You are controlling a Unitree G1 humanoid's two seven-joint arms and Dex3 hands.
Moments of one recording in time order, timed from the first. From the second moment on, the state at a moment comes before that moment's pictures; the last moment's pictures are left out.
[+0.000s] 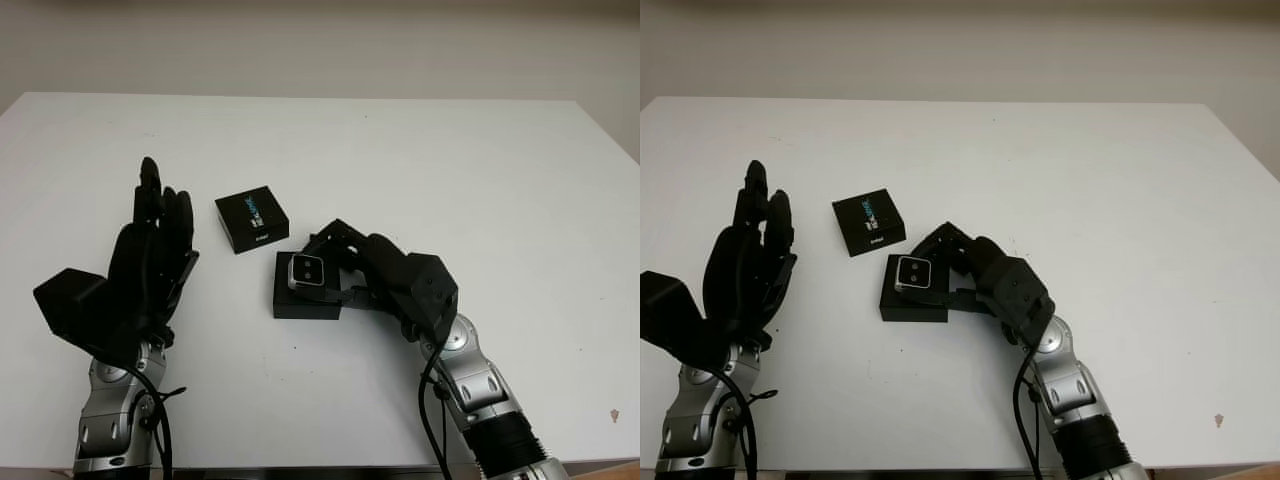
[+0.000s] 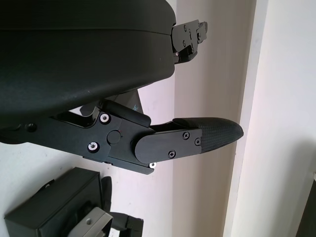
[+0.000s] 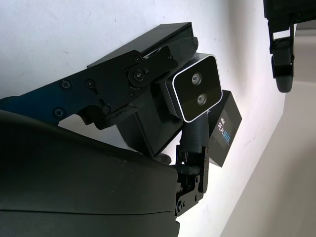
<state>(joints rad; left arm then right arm) -0.10 0.13 0.20 -0.13 -0.23 0.08 -0.10 -0.31 -0.14 0.19 0.22 -0.11 0.02 0.28</state>
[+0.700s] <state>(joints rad) -0.10 0.13 0.20 -0.13 -0.23 0.07 -0.10 -0.30 -0.14 0.20 0.26 -0.15 -0.06 0.22</state>
